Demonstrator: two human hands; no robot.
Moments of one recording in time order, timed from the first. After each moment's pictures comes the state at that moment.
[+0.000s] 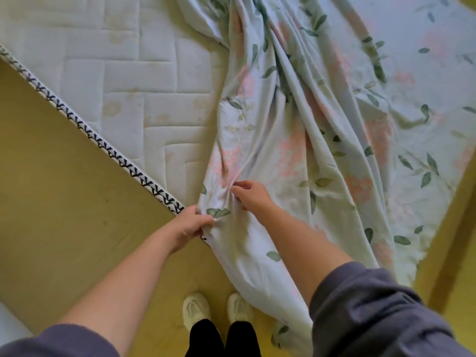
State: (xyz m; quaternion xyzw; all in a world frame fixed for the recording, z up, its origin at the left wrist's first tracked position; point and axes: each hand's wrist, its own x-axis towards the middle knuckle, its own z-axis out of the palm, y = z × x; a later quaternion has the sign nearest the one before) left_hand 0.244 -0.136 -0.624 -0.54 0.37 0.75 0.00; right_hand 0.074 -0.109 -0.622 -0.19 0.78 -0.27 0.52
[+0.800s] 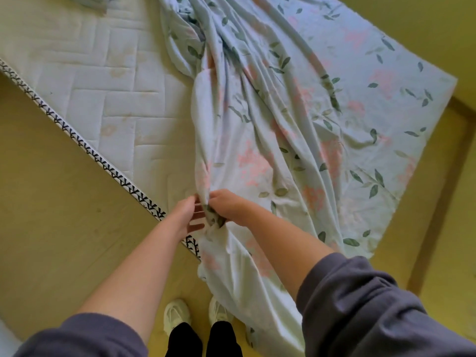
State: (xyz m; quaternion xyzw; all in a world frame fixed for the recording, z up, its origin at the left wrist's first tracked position) left_hand 0.179 -0.111 -0.531 -0.62 0.30 0.72 -0.06; right_hand 0.065 -0.086 -0.490 -0.34 0.70 -0.12 0.62
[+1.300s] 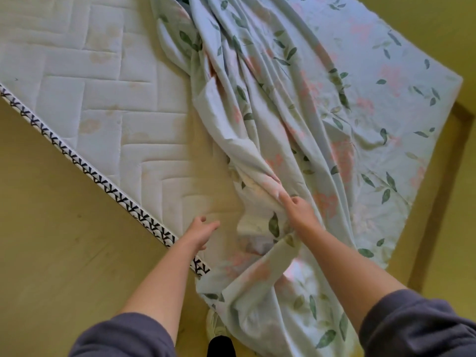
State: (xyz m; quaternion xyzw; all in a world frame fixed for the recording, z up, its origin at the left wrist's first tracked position) left_hand 0.166 -0.114 -0.638 -0.62 0.36 0.69 0.05; right_hand -0.042 -0.044 -0.553 -0.16 0.89 -0.19 0.39
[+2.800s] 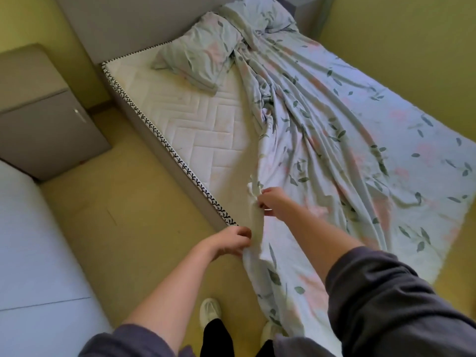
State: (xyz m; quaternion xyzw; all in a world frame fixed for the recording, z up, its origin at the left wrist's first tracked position) left_hand 0.398 -0.161 -0.354 -0.45 0.54 0.71 0.04; right_hand 0.236 -0.195 -0.324 -0.23 0.78 -0.23 0.54
